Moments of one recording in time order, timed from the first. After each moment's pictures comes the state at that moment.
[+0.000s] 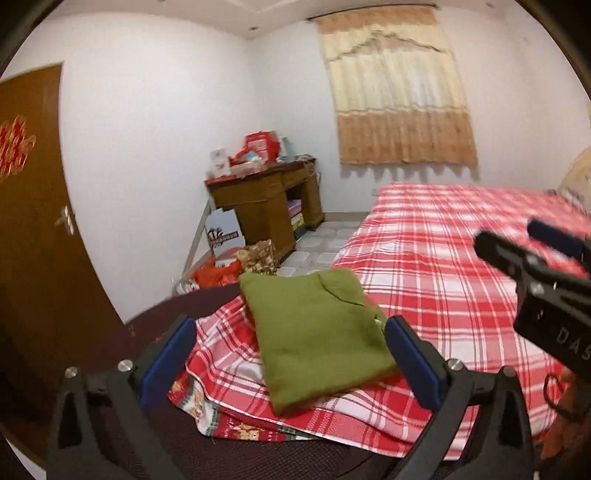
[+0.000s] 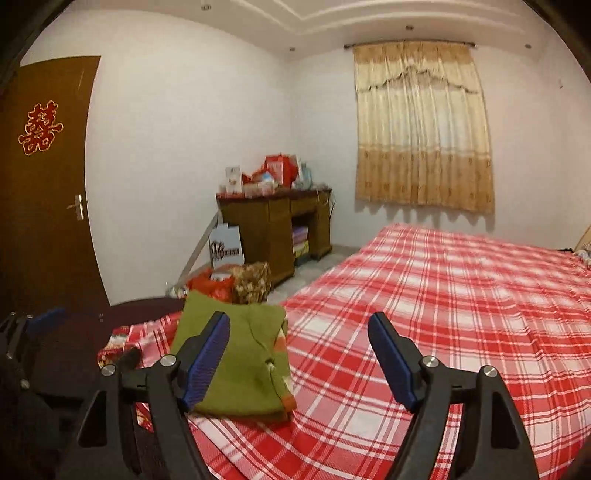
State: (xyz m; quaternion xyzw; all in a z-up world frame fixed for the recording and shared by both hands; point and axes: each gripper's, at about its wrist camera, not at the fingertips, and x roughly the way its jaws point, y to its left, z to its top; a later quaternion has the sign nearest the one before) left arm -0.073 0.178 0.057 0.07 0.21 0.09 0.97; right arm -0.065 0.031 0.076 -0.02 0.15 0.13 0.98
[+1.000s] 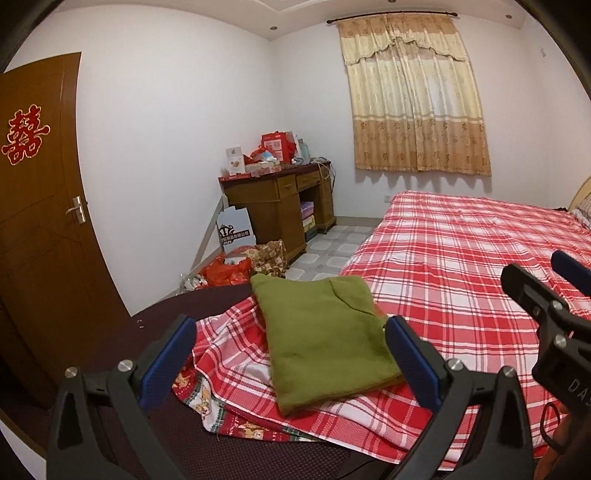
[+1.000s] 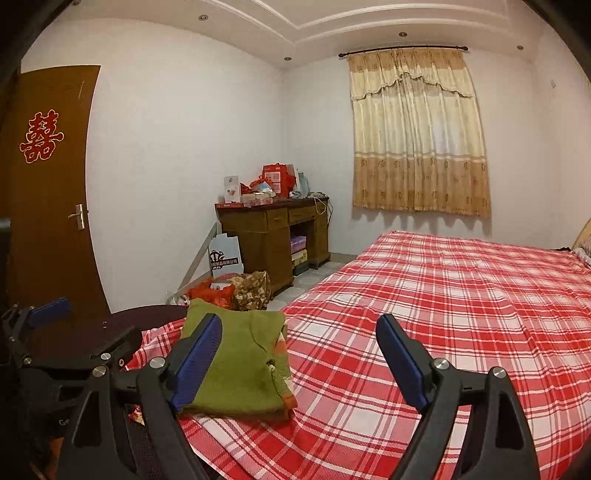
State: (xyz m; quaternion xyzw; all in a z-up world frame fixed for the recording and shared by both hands) left arm -0.081 0.187 0.061 0.03 0.21 0.12 0.97; right arm -0.076 0.021 0.078 -0.01 0.14 0.12 0.98
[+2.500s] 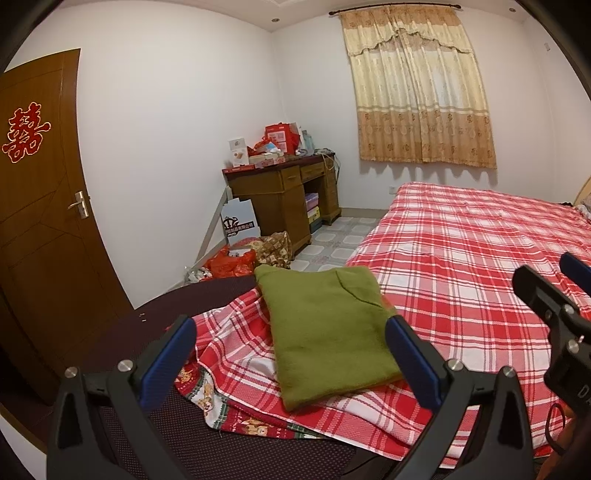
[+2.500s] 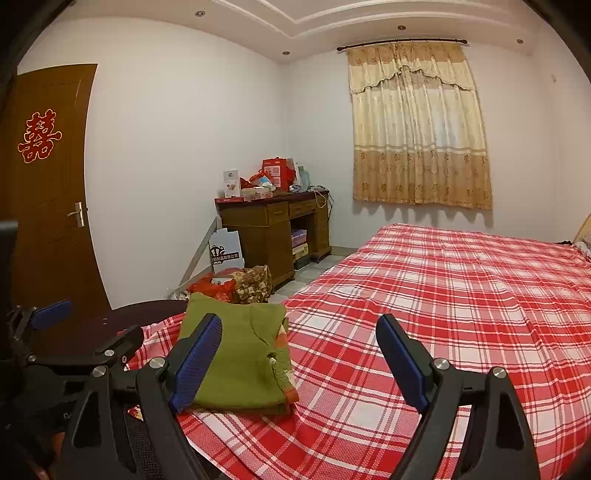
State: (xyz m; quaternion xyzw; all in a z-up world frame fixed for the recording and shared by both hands) left arm -0.073 0.190 0.053 0.03 0.22 0.13 0.97; right arm -0.071 0.024 0.066 0.00 0.15 0.13 0.98
